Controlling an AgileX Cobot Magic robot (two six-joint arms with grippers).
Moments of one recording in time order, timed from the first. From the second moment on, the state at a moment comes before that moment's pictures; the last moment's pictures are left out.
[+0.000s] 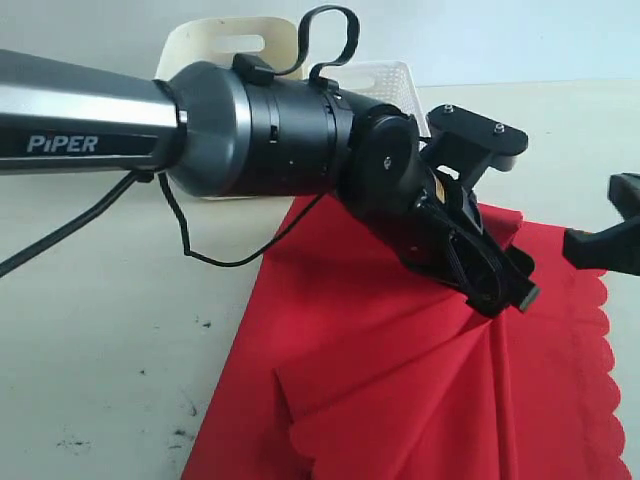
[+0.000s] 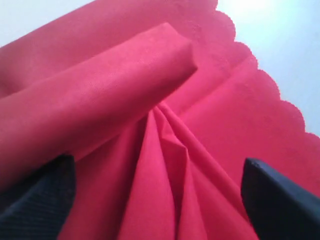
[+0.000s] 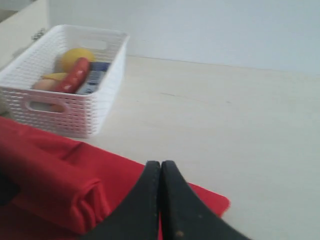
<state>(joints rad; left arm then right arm) -0.99 2.07 -1.50 -0.25 0.47 0.10 0.48 0.97 -0.21 0.95 -0.46 -0.79</state>
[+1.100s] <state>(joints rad) -0.57 1.60 -0.99 -0.12 0.42 0.11 0.48 1.34 -0.58 0.71 -0.01 -0.68</state>
